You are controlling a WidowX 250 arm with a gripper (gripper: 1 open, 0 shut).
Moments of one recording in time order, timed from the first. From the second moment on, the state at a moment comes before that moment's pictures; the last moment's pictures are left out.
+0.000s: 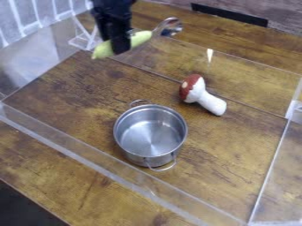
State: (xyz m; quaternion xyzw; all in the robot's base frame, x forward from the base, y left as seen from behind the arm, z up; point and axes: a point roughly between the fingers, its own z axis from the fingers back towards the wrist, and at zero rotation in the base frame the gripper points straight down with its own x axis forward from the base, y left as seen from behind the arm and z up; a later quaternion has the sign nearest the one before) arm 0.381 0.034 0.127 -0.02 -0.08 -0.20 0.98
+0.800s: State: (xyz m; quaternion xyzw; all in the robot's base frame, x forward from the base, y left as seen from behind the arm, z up) arm 0.412 0.025 0.091 -0.03 -0.08 -0.17 0.98
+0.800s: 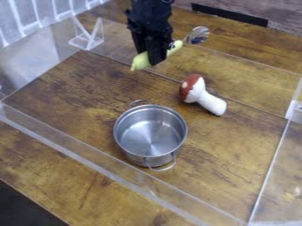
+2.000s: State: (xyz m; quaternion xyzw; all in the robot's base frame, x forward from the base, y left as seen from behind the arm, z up) arm 0.453 0.060 0.072 -0.02 -0.09 -0.16 0.98
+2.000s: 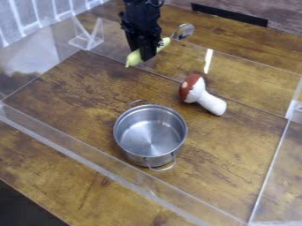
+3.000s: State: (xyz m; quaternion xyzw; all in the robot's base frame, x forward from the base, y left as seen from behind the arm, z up) arm 0.454 0.063 0.071 -0.02 -0.08 -0.13 0.99
